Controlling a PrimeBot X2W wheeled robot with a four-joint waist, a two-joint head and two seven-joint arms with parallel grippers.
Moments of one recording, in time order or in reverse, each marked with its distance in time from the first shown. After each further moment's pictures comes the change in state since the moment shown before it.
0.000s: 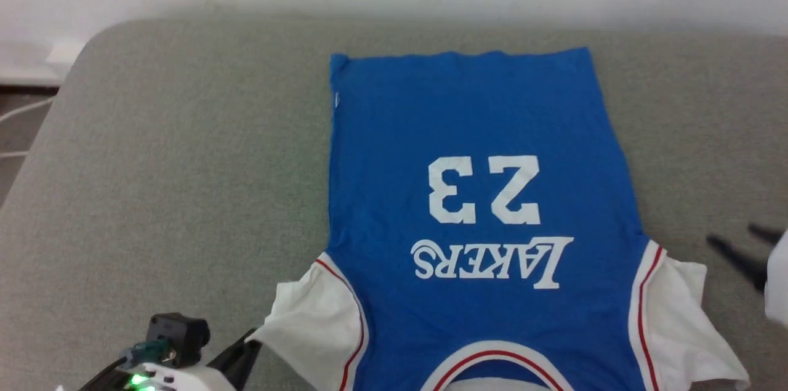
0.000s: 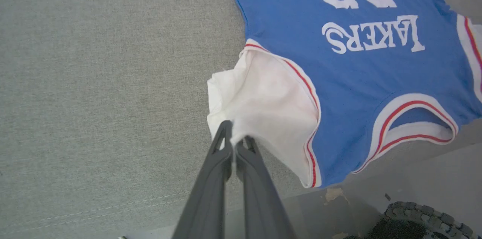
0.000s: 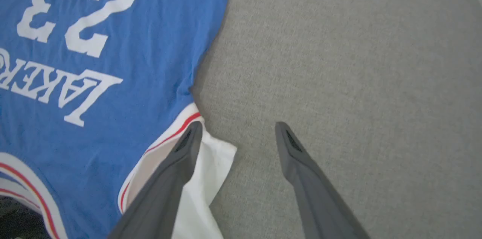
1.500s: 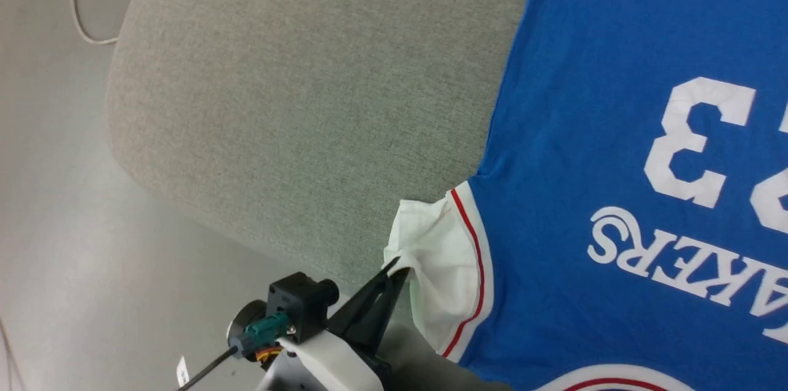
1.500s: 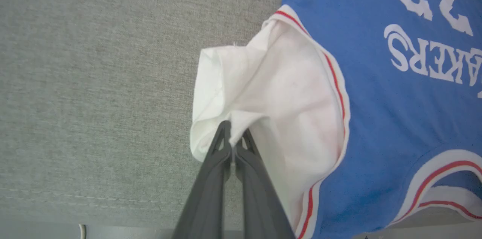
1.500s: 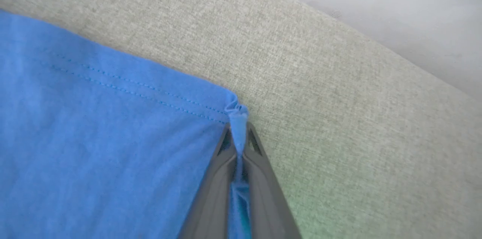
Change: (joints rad) left arm -0.202 -0.345 -0.131 -0.035 0.141 -0.007 -0.143; right arm -0.856 -0.005 -0.171 0.329 -0.406 -0.001 0.459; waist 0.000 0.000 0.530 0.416
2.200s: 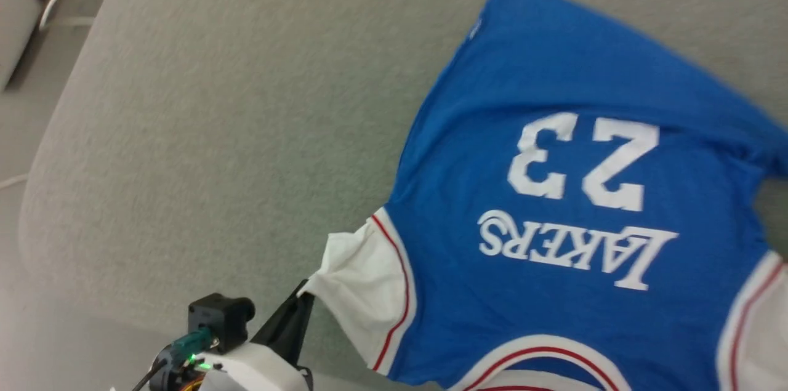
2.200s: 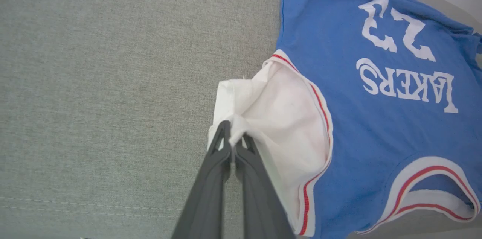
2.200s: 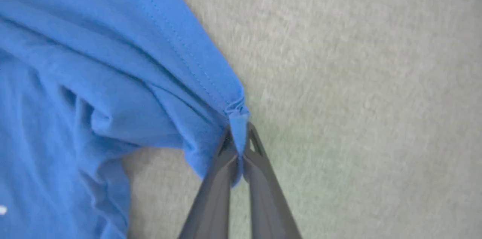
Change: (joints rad) left arm 0.121 0.108 0.112 0.059 -0.090 0.070 -0.033; right arm 0.423 0.077 0.130 -0.027 0.213 0.000 -0.082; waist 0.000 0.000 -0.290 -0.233
